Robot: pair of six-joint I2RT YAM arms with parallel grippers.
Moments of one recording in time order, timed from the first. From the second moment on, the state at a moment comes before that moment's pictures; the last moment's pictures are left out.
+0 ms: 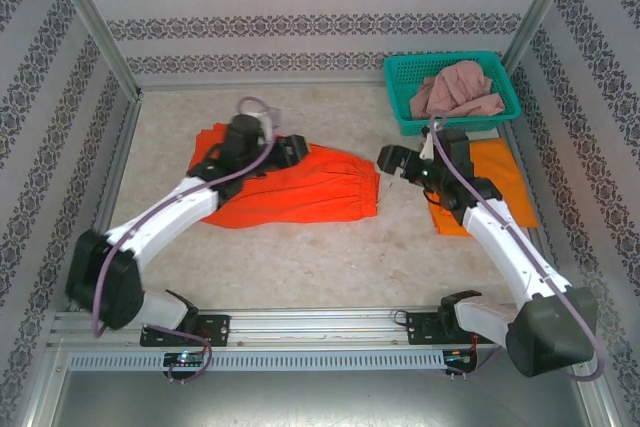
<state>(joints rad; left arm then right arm) -0.52 1.47 1.08 -0.10 0.26 -0.73 0.19 1.12 0.84 -0.39 -0.23 0.53</state>
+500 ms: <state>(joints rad) -0.68 2.06 1.23 -0.02 0.26 -0.85 0.16 1.42 0.77 -0.38 -0.41 0.55</state>
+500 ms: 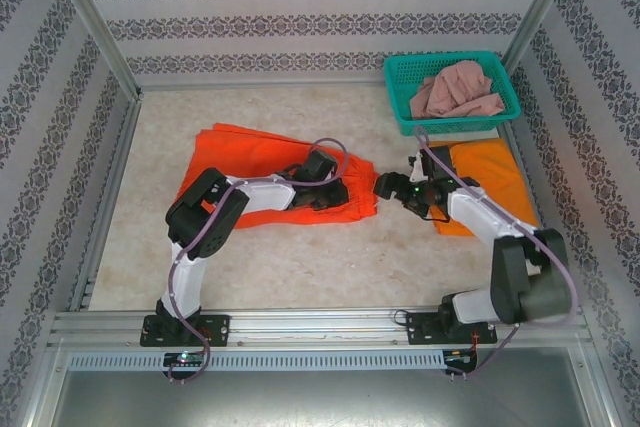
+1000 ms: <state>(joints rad) -0.68 2.04 1.10 0.18 0.23 -0.90 0.20 1.66 0.88 -0.28 -0.47 0.67</state>
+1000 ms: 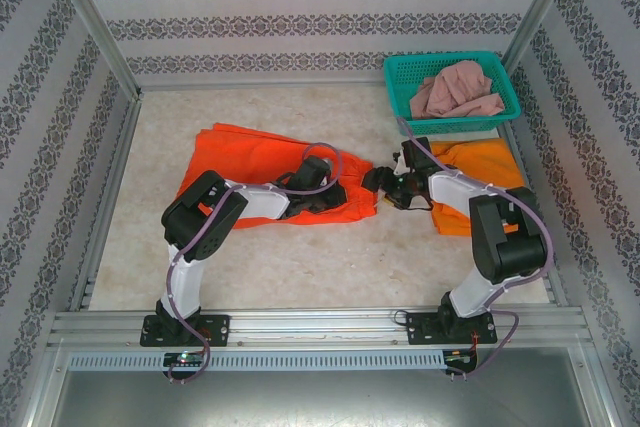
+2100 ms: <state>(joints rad) -0.68 2.03 1.09 0.22 0.23 -0.92 0.24 1.75 0.94 -0.26 -0.42 0.68</state>
